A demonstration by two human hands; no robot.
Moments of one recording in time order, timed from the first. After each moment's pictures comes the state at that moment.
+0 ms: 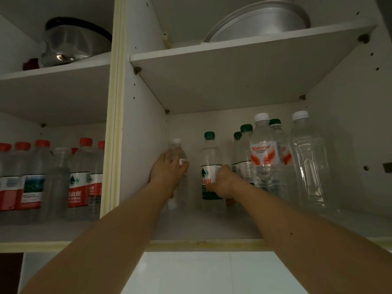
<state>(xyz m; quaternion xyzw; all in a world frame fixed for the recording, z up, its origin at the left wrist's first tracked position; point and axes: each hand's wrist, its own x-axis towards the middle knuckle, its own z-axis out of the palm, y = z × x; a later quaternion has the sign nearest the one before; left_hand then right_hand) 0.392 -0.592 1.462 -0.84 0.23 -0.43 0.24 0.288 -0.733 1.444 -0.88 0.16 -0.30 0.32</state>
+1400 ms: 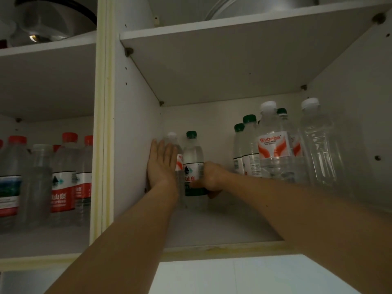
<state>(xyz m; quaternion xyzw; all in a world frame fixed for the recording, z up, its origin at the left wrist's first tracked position) 0.399 -0.605 1.451 -0.85 0.06 -0.43 0.30 0.353 -0.737 1.453 -0.93 0.11 -0.27 0.23</state>
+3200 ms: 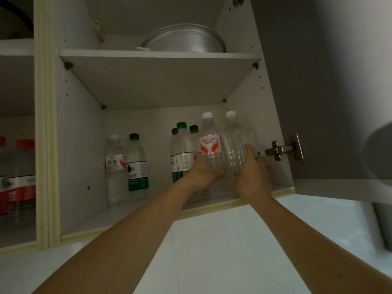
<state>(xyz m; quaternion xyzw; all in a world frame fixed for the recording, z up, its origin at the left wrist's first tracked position) 0.213 -0.702 1.417 -0.63 0.60 0.05 -0.49 0.099 -0.784 1.381 -0.73 0.36 -0.57 0.13</state>
